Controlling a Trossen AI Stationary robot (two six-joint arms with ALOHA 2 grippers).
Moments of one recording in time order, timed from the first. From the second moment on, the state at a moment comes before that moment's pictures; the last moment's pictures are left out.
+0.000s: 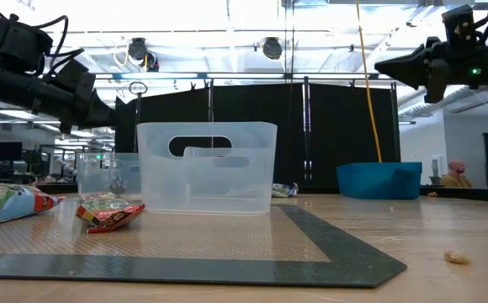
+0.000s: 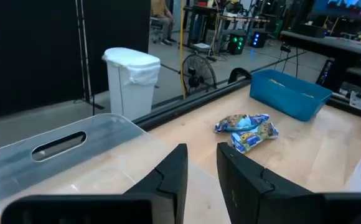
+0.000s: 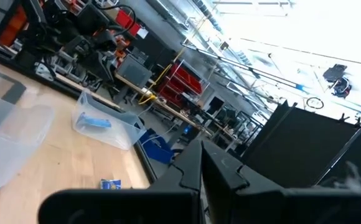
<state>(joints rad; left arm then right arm) 0.78 0.42 0.04 0.24 0.13 -0.13 -0.25 0.15 0.02 0.35 0.18 -0.69</state>
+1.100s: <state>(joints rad) 0.78 0.42 0.04 0.23 0.13 -0.11 -0.25 0.27 0.07 0.62 0.21 -0.08</state>
